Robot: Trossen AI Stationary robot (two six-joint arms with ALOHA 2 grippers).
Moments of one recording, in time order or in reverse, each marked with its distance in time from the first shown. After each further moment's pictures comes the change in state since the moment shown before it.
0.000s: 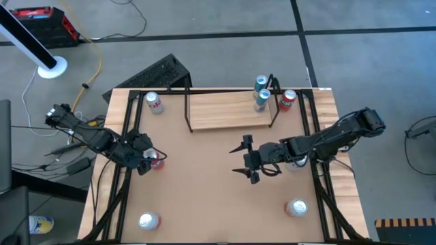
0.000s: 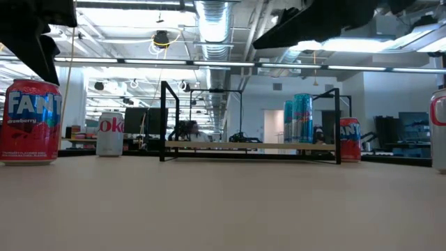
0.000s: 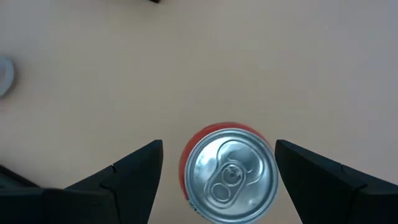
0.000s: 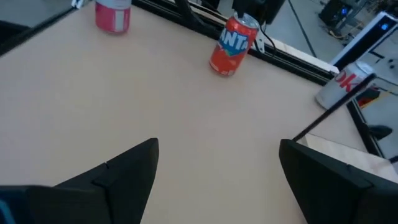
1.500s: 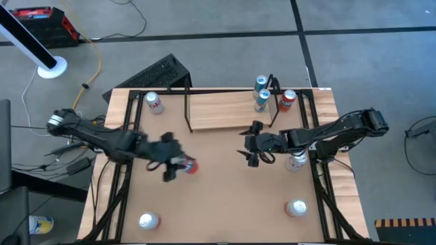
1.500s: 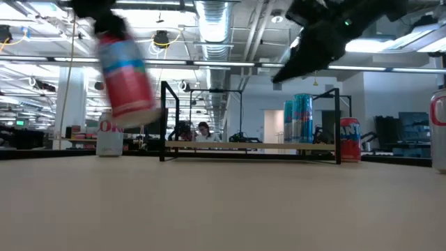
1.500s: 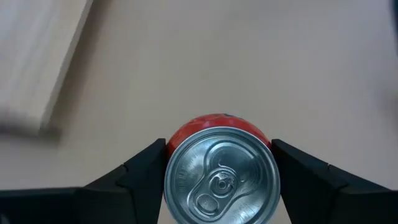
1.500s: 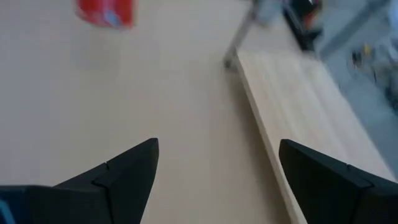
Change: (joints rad) left arm 0.224 0.373 0.186 0.558 0.192 0.500; right arm -0.119 -0.055 -0.004 -0.259 0.163 0.197
